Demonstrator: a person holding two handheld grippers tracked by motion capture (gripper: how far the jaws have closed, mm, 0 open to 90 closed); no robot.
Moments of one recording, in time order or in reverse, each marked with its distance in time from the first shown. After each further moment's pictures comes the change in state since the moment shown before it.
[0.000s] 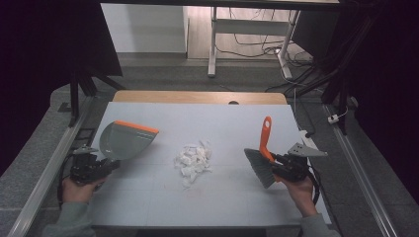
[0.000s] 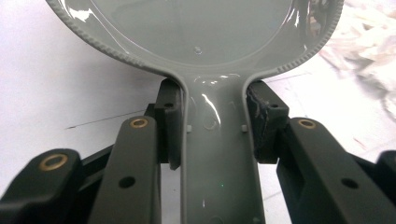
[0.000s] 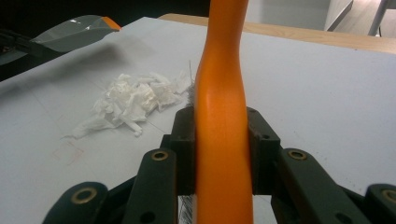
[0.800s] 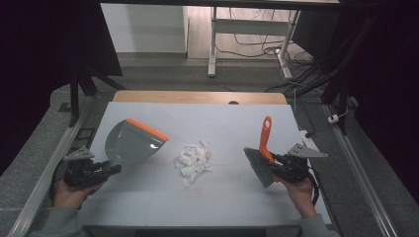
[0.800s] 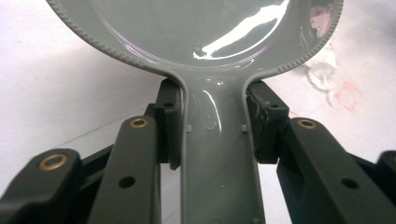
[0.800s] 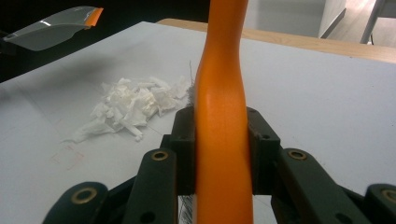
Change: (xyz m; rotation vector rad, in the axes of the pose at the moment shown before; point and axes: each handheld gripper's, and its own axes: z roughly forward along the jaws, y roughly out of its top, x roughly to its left) left arm -0.010 -0.002 -0.026 -0.030 -0.175 0.193; right arm 0.006 0.002 -0.002 -0.018 -0.017 -0.010
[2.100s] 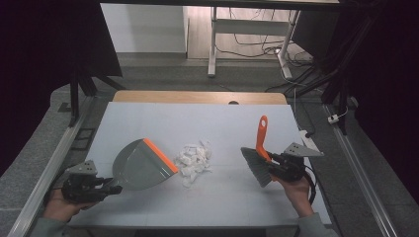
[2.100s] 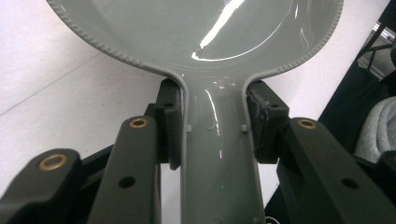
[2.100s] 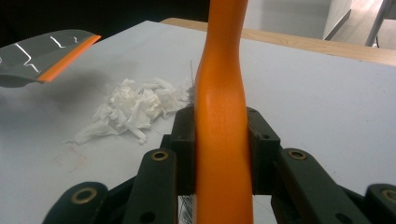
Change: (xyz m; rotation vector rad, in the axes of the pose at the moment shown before) left arm -0.015 -0.017 -0.008 0.148 -0.172 0.151; right arm 0.005 0.003 0.008 0.000 0.013 -0.013
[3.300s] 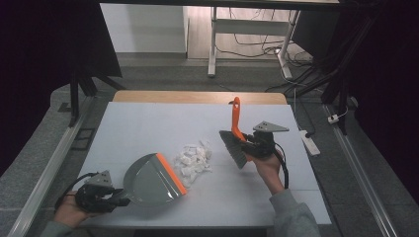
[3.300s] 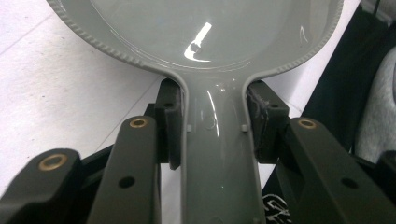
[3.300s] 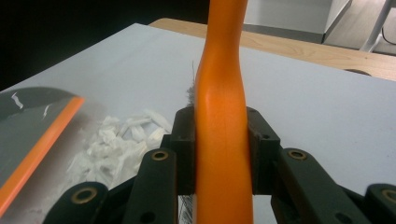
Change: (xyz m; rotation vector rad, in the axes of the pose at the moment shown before) left arm -0.018 -0.006 0.031 0.147 -0.026 0.146; right arm 0.008 0.043 0.089 0.051 -0.027 0.032
